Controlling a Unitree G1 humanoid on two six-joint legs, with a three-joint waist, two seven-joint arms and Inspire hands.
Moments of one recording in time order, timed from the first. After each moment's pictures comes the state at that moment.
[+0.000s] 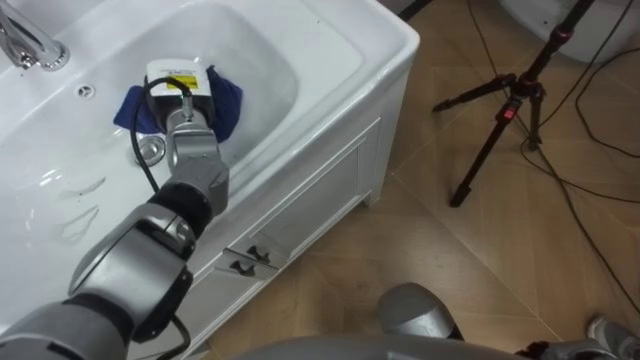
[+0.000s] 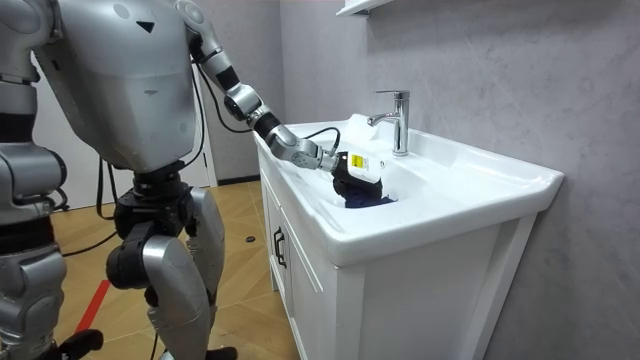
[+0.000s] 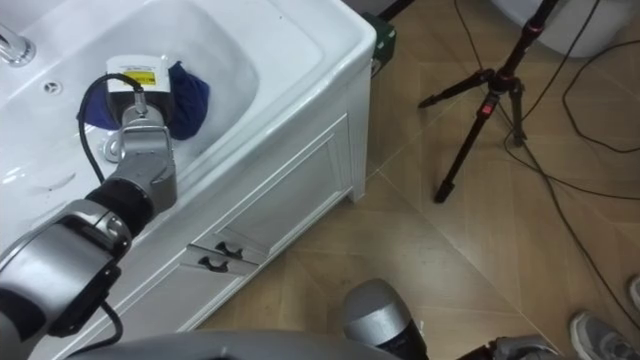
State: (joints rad) left arm -0.58 0.20 -0.55 0.99 1.05 0.59 0.14; right arm -0.07 -0.35 0.16 1.41 0.01 0.31 0.00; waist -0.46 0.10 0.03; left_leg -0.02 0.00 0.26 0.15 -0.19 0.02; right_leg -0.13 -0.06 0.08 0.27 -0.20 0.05
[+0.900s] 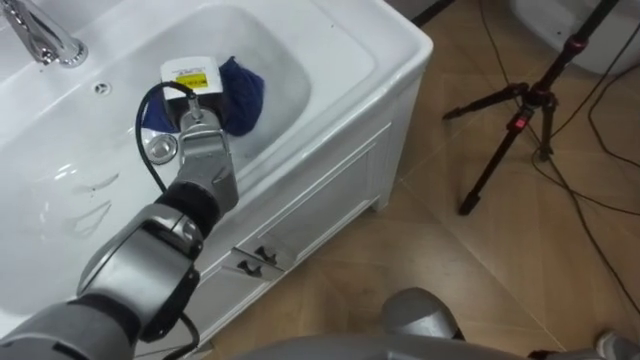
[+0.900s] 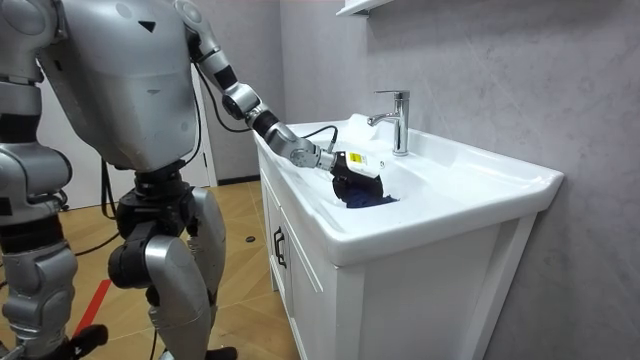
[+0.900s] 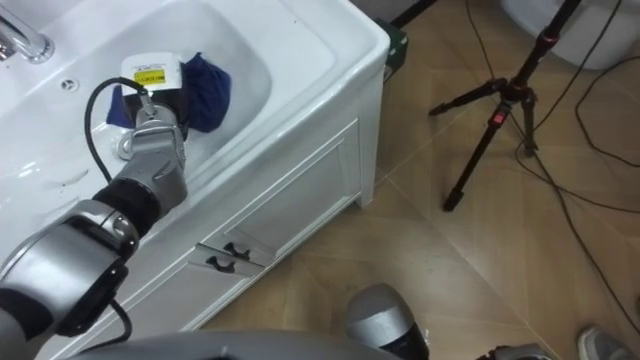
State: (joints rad) left arm -0.58 0.18 -0.51 0.97 0.86 0.51 0.27; right arm -0.03 -0.33 0.23 1.38 0.03 0.30 0.00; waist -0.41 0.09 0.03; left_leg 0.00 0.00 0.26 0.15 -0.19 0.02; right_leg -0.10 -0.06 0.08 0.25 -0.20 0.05
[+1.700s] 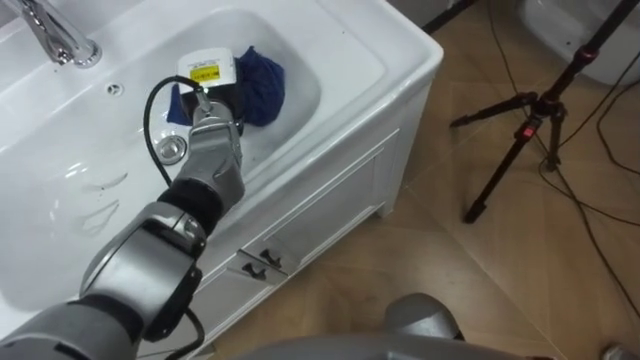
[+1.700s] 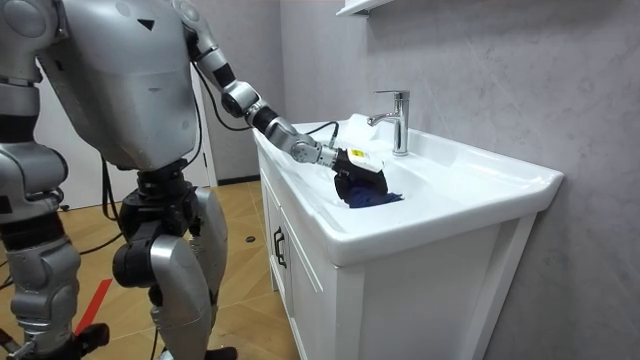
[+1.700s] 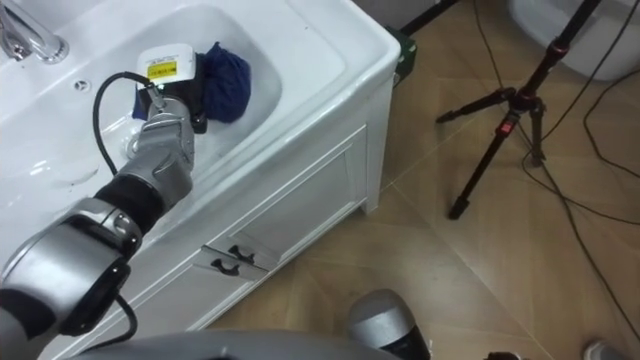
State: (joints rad) left arm -0.58 0.16 -0.45 0.92 0.80 0.41 0.27; right arm 0.06 -0.32 0.23 1.28 -0.05 0.28 -0.05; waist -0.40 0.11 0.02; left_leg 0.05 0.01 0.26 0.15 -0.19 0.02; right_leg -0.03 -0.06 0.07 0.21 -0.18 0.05
